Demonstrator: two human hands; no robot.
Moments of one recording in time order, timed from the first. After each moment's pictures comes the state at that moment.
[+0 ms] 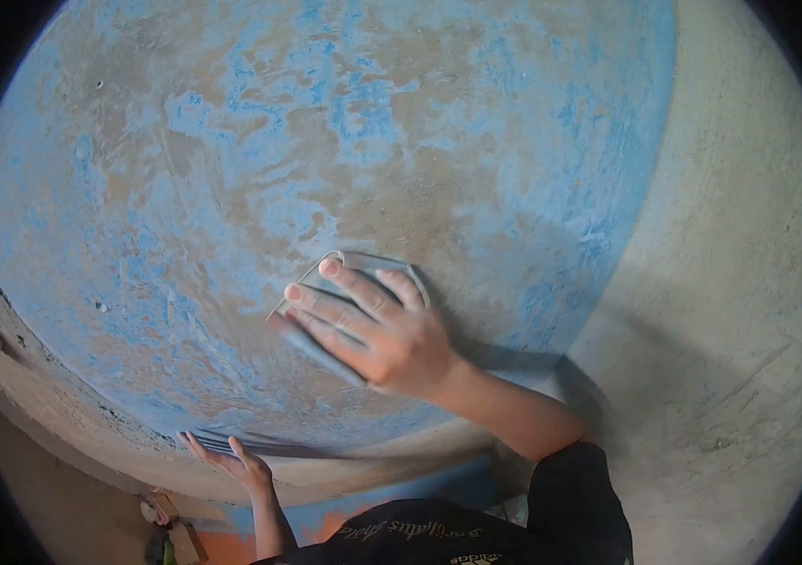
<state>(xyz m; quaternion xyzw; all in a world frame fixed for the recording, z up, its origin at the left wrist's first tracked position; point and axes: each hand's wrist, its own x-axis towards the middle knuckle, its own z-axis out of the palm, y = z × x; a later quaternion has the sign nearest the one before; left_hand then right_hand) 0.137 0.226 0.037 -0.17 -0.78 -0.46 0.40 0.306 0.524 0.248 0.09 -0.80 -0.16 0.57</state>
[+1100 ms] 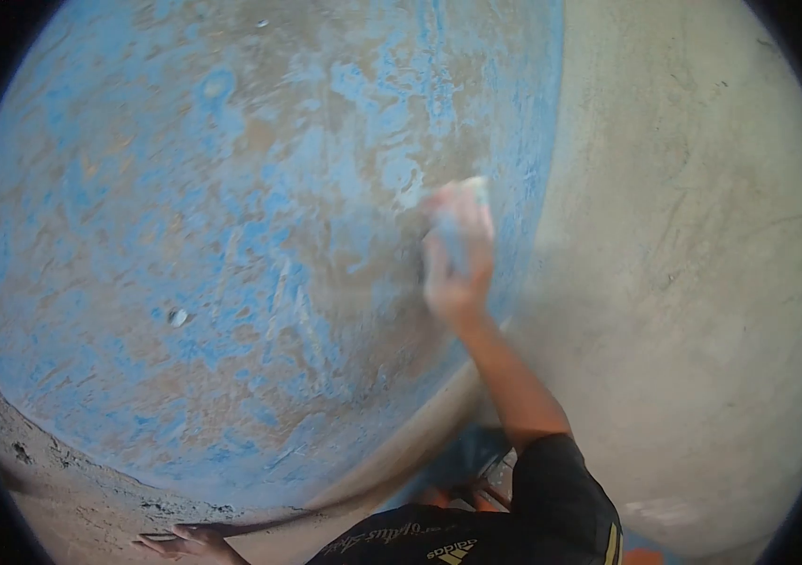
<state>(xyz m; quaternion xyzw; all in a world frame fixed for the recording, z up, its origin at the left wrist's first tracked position) -0.041 0.044 0.048 -0.21 -0.75 -0.37 0.50 0.281 0.483 0.239 -0.22 -0.65 -0.06 0.73</state>
